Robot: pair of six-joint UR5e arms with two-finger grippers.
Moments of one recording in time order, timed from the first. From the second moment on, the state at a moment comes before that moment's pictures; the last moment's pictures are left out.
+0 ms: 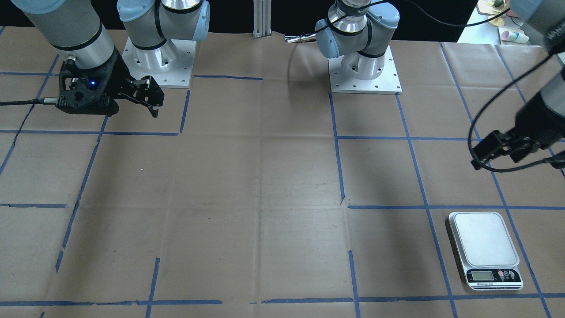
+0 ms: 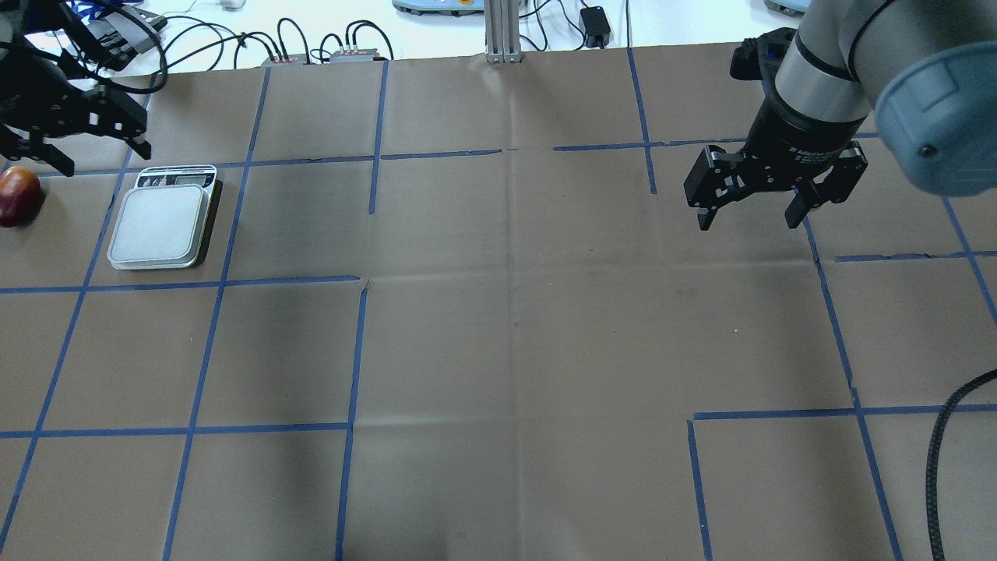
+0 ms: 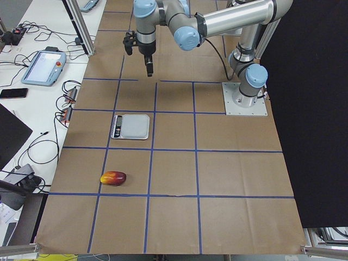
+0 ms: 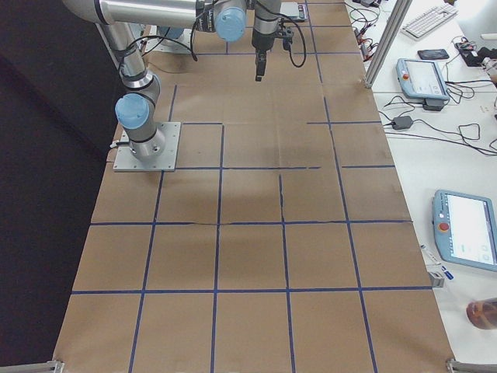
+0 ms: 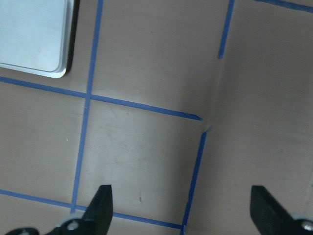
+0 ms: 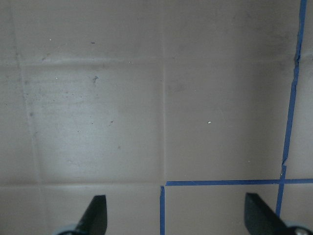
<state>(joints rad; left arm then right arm) -1.11 -1.78 -1.44 -1.45 1.56 0.27 1.53 -1.60 1.68 -1.57 -1.56 -0.02</state>
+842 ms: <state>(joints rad) -0.81 -2.48 -0.67 -1.48 1.51 0.68 1.53 -1.60 1.68 -1.57 -1.56 -0.02</state>
